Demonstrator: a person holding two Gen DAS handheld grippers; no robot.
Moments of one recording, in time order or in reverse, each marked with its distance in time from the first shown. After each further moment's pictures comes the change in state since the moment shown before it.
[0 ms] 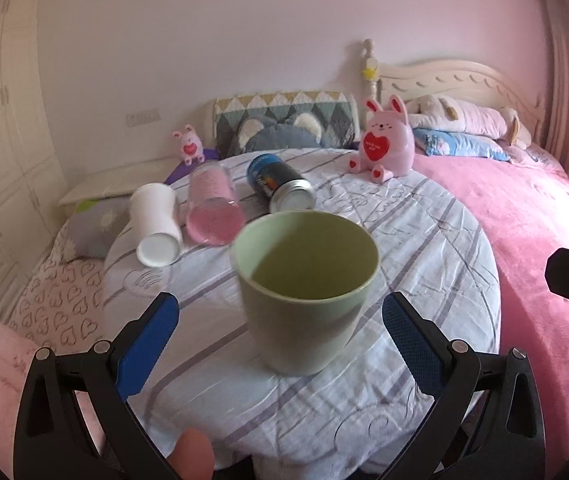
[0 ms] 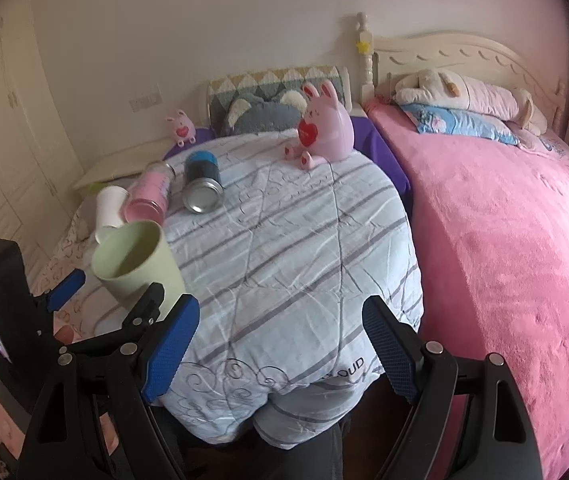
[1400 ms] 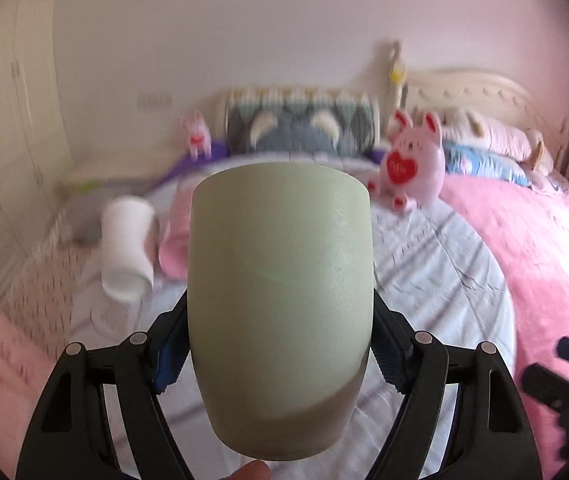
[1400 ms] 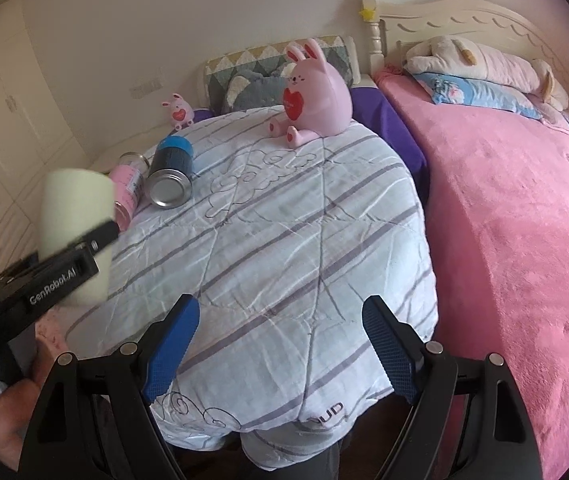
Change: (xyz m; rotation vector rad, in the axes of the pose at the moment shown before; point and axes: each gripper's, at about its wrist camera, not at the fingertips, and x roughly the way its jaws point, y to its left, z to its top) left arm 0.059 -0.017 0.041 -0.074 -0.044 0.042; right arm 0.077 -0.058 0.015 0.038 0.116 0.068
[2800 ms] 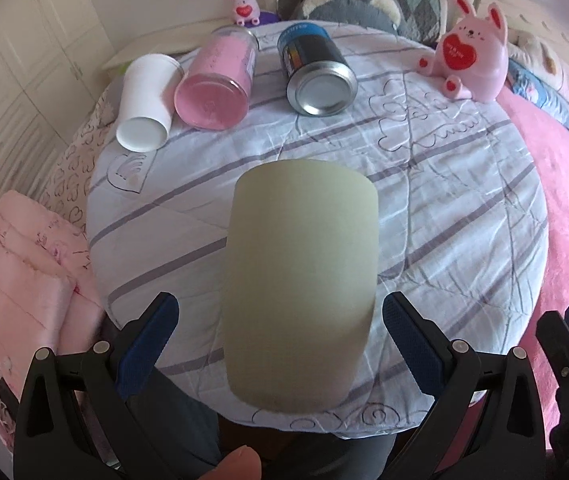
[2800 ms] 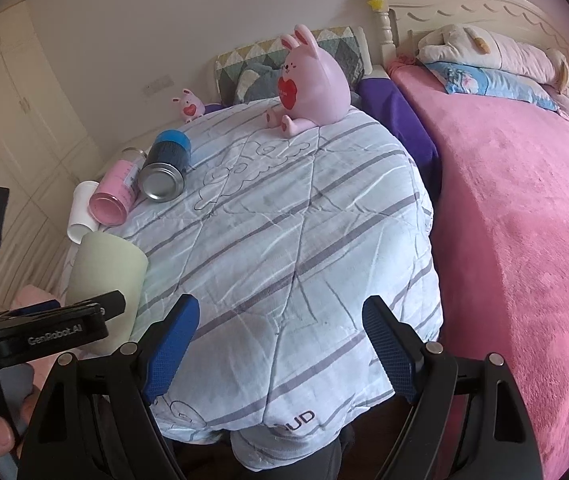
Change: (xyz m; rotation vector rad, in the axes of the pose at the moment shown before) left arm 0.023 -0.028 -0.022 -0.136 0.552 0.186; right arm 0.021 -0.036 0.003 -0.017 0.027 0.102
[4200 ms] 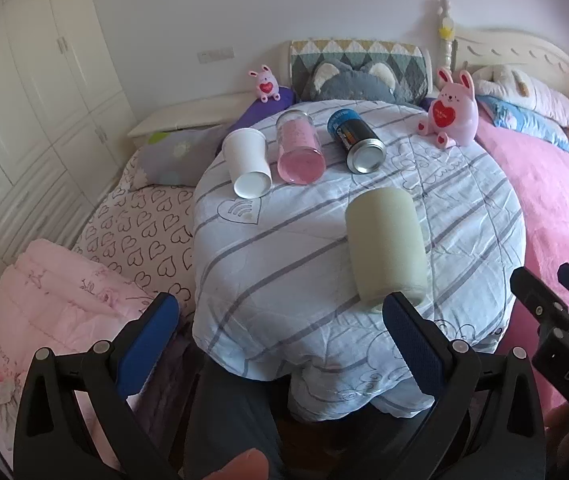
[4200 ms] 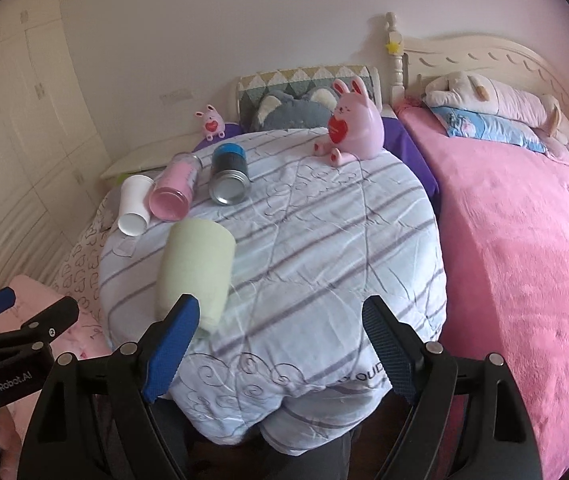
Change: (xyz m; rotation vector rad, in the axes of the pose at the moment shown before) left arm -0.110 0.083 -0.062 0.065 -0.287 0.039; right arm -0.063 0.094 -0.033 -0.077 -0.103 -0.066
